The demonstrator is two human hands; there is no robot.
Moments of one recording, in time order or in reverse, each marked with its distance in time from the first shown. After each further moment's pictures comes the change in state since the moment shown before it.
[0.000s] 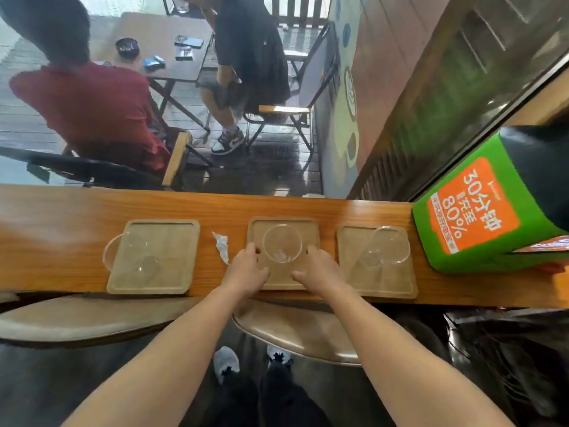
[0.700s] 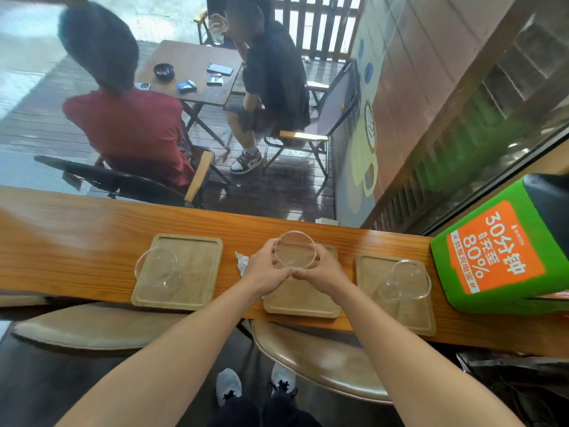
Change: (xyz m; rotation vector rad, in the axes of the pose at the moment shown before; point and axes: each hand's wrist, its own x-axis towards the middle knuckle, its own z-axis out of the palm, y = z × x) left_hand 0.007 0.017 -0.050 -0.447 0.040 0.148; right_hand 0.011 -0.062 -0.033 0.532 -0.043 -0.083
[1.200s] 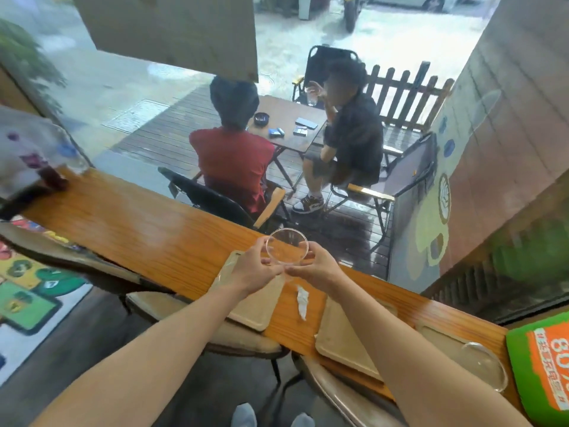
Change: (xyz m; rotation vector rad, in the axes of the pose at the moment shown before) left_hand -0.060 -0.005 -0.168 -0.017 0.327 0.032; right_hand -0.004 -0.156 0.090 -0.058 -0.277 -0.244
